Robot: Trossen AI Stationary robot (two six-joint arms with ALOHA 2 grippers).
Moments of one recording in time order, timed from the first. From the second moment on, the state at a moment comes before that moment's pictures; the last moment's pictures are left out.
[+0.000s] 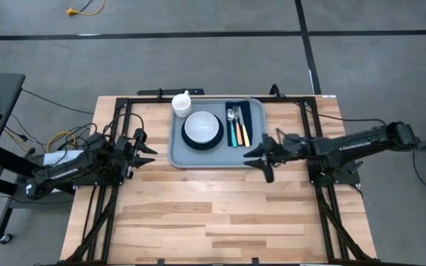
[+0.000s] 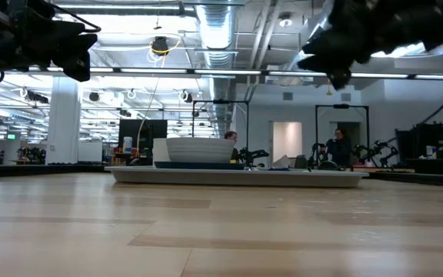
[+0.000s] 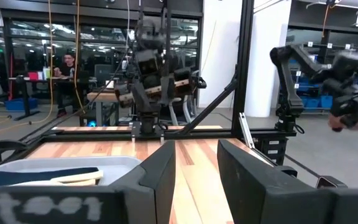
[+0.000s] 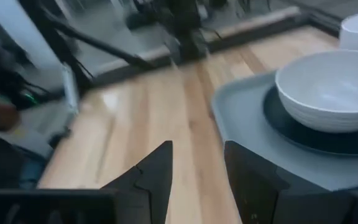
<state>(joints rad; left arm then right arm) 0.41 0.02 0.02 0.23 0.59 -0.15 0.05 1.02 0.49 0.20 -0.02 0.26</state>
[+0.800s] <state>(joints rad) 0.41 0.02 0.01 0.13 0.59 -0.11 0.06 0.95 0.01 0.87 0.03 0.33</state>
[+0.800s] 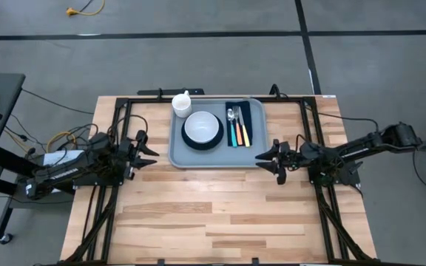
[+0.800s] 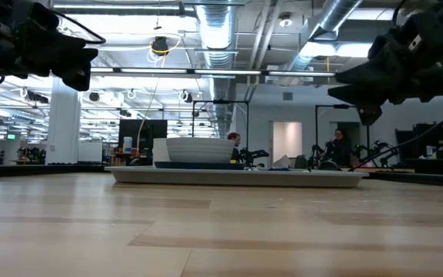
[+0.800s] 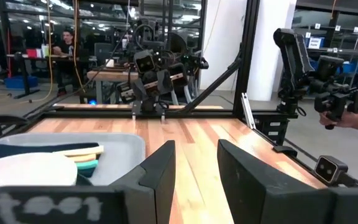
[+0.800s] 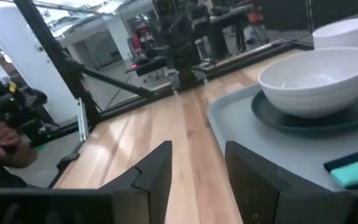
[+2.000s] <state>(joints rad) 0.16 0.02 0.01 0.09 0.51 -0.10 0.14 0.78 0.01 1.06 0.20 0.05</state>
